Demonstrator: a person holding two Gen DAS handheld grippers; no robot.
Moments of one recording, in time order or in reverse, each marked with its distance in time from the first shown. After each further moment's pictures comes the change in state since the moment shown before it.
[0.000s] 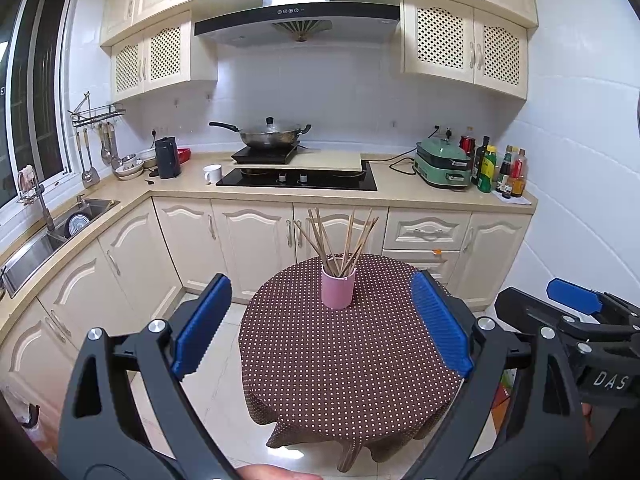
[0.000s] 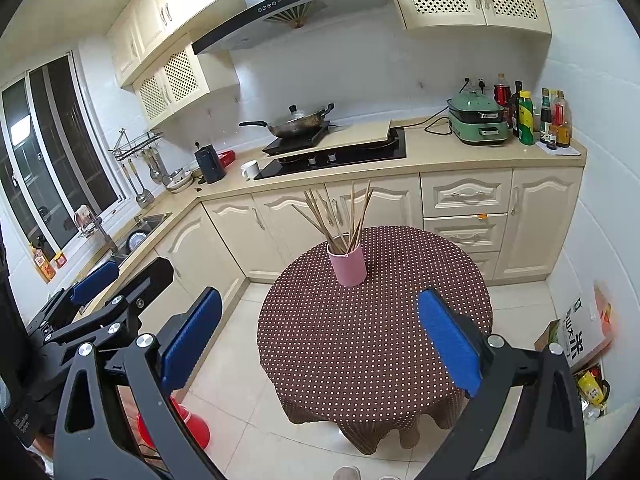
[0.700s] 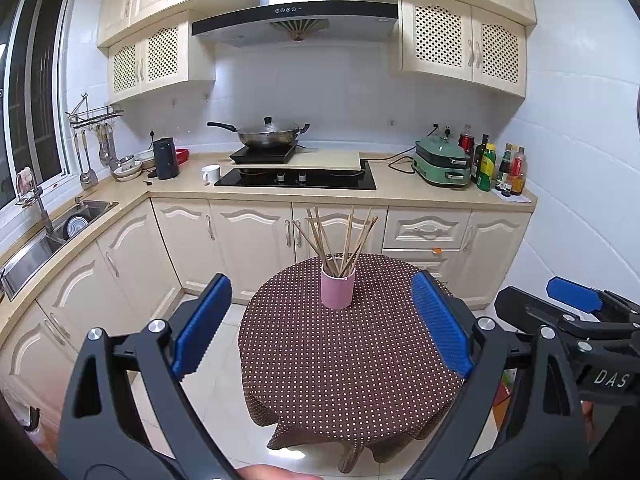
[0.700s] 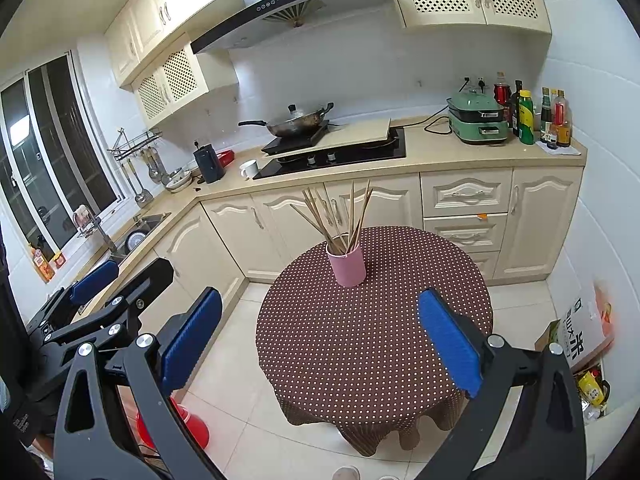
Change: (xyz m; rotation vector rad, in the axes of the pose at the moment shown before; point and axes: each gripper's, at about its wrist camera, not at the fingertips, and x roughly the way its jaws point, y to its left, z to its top) left arm 0.001 -0.001 -0.003 0.010 0.003 -0.001; right arm 0.004 -0.002 0.000 0.000 0.003 0.000
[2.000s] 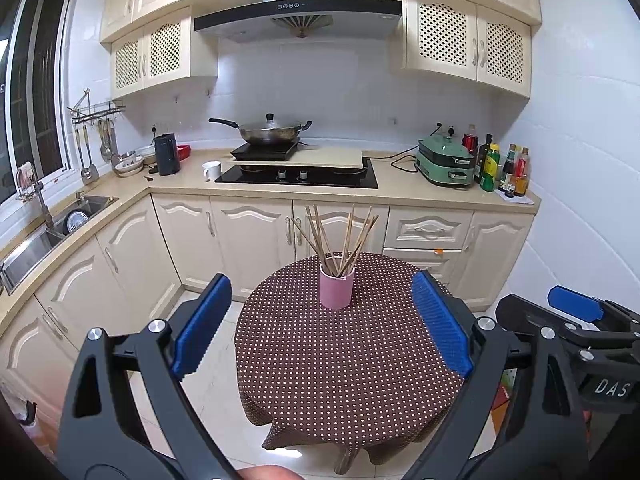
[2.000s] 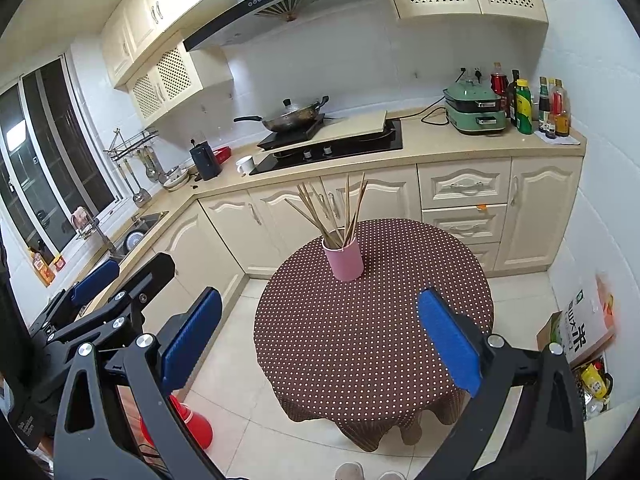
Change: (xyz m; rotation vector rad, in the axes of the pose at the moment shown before) left arm 0.013 -0.009 0.000 -0.009 0.004 0.017; right arm 0.008 -0.011 0.000 0.023 0.023 0.001
